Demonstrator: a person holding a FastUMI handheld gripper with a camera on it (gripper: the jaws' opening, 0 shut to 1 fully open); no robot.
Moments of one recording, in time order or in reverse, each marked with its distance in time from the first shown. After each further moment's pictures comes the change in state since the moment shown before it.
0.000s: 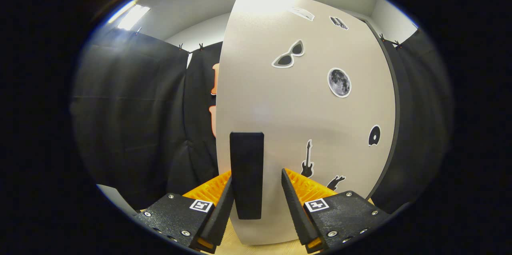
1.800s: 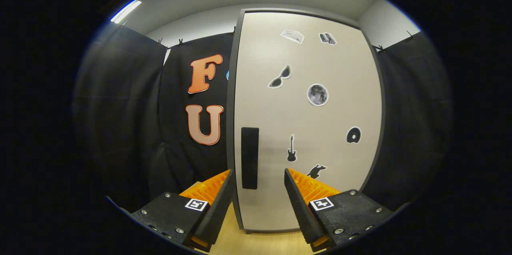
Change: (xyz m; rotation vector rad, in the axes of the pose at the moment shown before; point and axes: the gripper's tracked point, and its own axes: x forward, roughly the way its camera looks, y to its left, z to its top) arm -0.061 -0.005 0.009 -0.005 0.030 -0.206
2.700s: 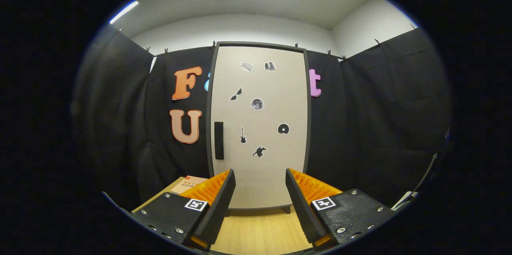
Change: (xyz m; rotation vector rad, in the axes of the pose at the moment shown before) arm -0.190 -0.070 -0.003 0.016 -0.030 -0.181
